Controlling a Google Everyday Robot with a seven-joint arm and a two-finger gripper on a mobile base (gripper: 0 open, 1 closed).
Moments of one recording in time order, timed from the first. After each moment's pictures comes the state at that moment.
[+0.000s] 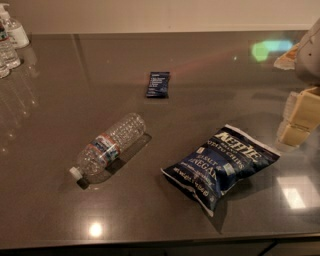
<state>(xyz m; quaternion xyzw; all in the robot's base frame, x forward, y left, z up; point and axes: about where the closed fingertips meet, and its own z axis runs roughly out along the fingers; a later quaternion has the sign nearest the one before) 0.438 -0.217 0.976 -0.60 0.78 -0.03 0.16</state>
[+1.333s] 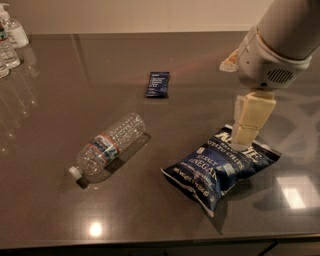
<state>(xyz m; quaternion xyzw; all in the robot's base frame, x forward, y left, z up) 0.457 -0.141 0.957 -0.69 0.71 -0.01 0.16</state>
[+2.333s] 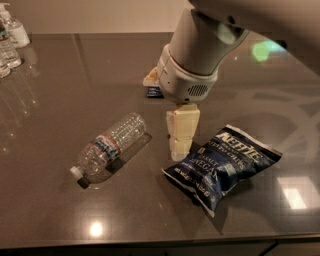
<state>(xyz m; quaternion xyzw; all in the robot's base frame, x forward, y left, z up) 0.456 -0.005 0.924 -0.81 0.56 0.04 0.17</state>
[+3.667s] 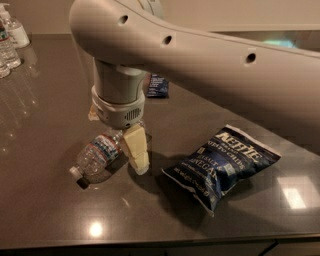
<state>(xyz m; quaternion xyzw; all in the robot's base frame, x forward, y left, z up) 0.451 0.093 0.858 -0.91 0.40 0.03 0.09</state>
